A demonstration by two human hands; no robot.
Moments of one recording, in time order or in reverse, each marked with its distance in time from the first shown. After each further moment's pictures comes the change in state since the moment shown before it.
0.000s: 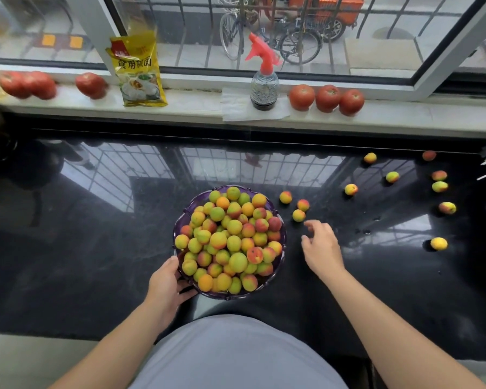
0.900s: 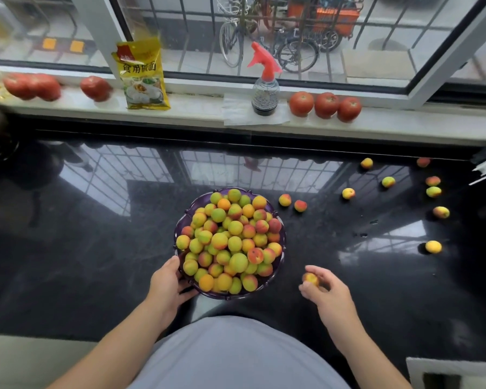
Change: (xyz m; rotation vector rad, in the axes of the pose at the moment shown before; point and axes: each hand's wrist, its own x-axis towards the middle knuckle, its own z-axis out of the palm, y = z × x) left_hand 0.001 0.000 -0.002 -0.035 0.003 -0.025; right_hand -0.110 0.013 -0.015 0.670 -0.121 0.262
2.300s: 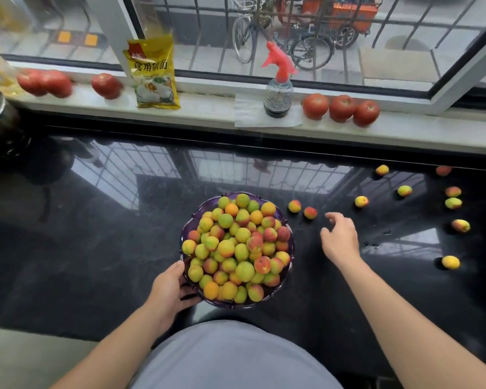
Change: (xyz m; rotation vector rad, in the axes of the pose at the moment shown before) left_hand 0.005 0.006 -0.006 0.123 -0.025 -0.025; right_hand 0.144 -0.067 0.005 -0.634 0.212 -0.191
